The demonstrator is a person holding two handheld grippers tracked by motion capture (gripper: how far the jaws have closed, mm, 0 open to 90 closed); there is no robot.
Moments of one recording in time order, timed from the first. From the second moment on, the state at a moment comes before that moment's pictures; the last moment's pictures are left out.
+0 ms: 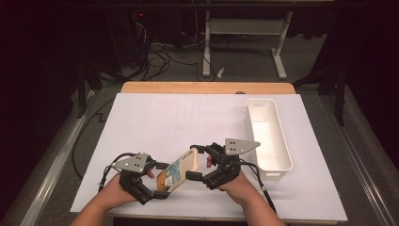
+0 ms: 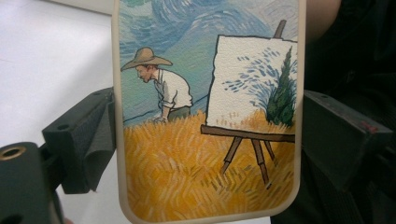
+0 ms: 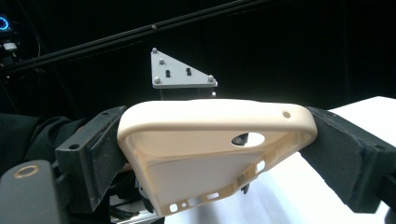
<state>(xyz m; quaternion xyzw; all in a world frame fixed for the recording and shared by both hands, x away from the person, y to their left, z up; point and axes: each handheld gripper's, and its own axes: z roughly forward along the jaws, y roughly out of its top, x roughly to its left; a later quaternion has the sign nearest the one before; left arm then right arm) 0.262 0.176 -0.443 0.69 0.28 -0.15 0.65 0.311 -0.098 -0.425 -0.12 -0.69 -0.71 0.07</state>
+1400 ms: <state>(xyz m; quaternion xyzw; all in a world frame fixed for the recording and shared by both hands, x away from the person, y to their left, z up) 0.263 0.174 -0.445 0.69 0.29 -0.15 0.64 0.311 -0.096 -0.425 -0.14 -0.69 -0.71 0.07</state>
